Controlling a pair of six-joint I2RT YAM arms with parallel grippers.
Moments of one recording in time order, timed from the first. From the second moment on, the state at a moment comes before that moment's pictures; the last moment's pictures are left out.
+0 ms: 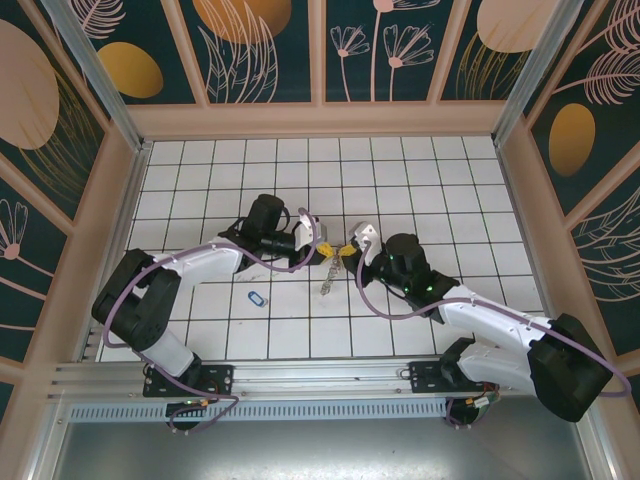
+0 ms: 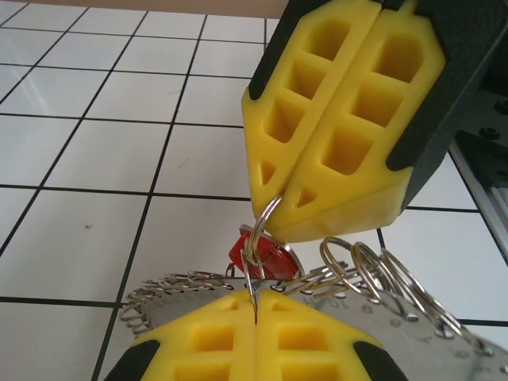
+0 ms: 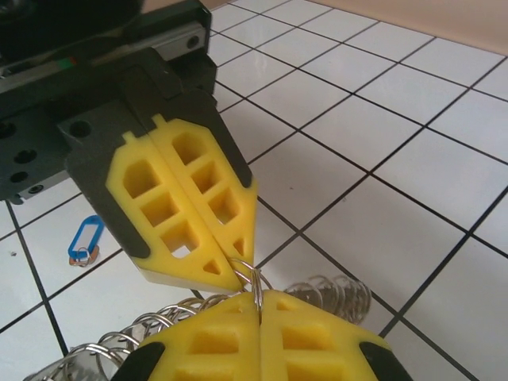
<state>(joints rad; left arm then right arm) -0.60 1.61 0.86 0.12 0.85 0.45 0.73 1.09 0.47 0.24 -0.19 0.01</state>
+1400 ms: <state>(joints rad) -0.61 1.59 0.74 0.41 0.81 0.28 0.74 1.09 0.52 0.18 -0.24 -0.04</state>
